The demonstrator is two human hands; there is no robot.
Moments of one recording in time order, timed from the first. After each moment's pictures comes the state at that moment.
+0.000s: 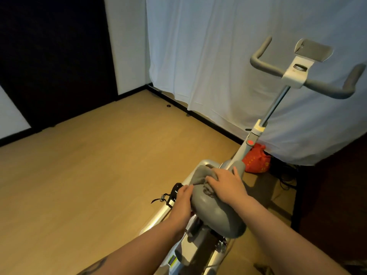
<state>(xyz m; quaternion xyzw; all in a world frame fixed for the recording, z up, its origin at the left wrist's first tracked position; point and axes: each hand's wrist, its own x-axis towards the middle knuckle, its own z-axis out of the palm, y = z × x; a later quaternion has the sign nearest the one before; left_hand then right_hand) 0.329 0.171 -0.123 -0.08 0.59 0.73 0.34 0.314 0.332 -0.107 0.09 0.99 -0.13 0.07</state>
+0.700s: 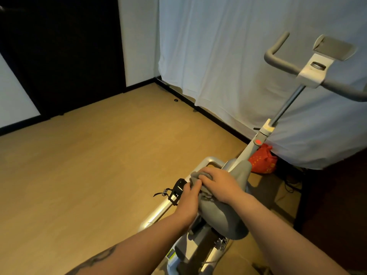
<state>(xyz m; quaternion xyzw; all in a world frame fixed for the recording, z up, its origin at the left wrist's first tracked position) 0.319 0.189 -0.140 -0.10 0.61 0.72 0.32 0.302 0.316 -0.112 0.01 0.97 -0.23 0.08</state>
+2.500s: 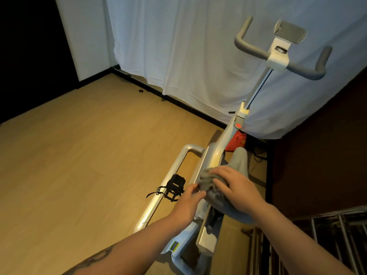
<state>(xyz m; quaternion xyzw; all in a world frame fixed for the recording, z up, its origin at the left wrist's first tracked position) 0.288 0.129 -0.153 0.07 0.60 0.66 0.45 0.345 0.298 -0.113 0.07 0.99 -0.15 -0.04</state>
